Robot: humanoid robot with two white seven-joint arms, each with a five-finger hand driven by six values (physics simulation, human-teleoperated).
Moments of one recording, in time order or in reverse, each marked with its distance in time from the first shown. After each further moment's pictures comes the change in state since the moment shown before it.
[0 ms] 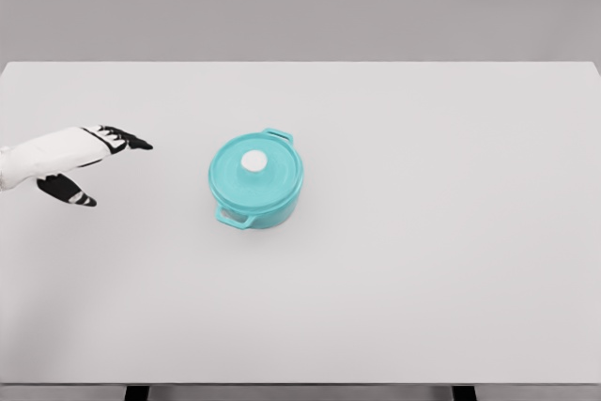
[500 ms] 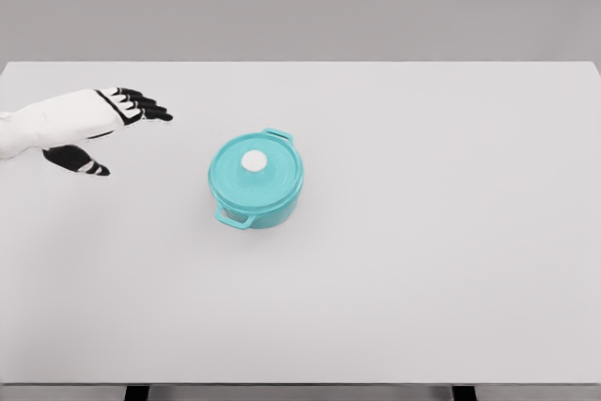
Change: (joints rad) left arm -0.120 0.061 -0.047 -0.165 0.087 0.000 -0.002; right arm 0.012 0.000 0.001 0.004 0.000 0.001 -0.001
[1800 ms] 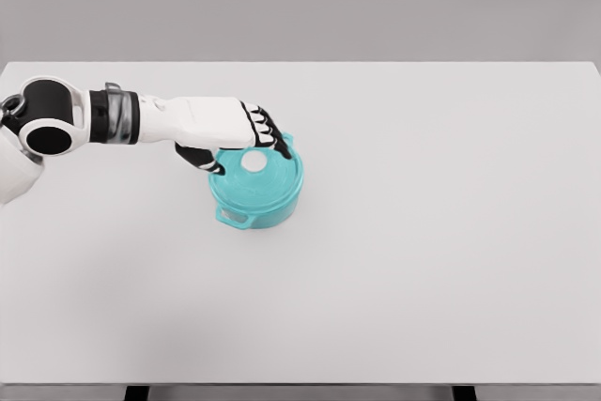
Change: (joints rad) left arm -0.393 -0.194 -0.542 0.049 -0.037 -0.001 0.000; right arm 0.000 0.000 0.000 0.000 0.000 0.000 0.000
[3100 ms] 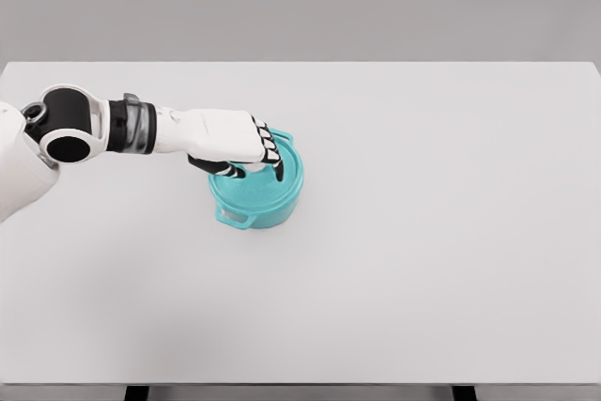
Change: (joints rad) left arm -0.002 -0.028 -0.037 0.003 -0.058 0.000 0.000; right arm 0.000 0.000 0.000 0.000 0.000 0.000 0.000
